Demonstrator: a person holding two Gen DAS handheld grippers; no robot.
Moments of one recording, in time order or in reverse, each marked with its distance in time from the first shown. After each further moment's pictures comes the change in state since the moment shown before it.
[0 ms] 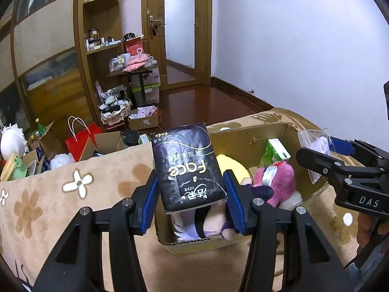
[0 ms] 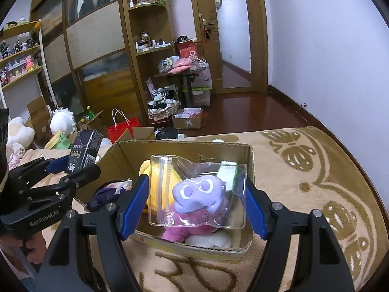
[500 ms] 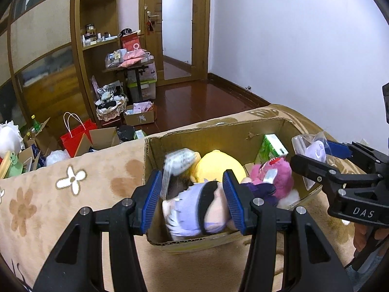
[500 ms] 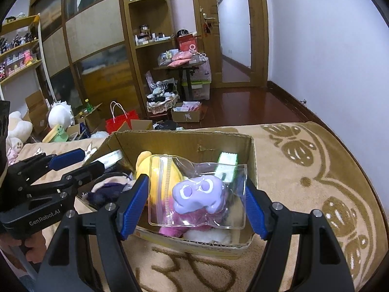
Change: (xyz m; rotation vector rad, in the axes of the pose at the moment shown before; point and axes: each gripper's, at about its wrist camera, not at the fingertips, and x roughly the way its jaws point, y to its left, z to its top) left arm 0.008 -0.001 -0.001 -0.008 0.024 -0.021; right arm 0.007 0.001 -0.007 -0.015 0.036 -0.008
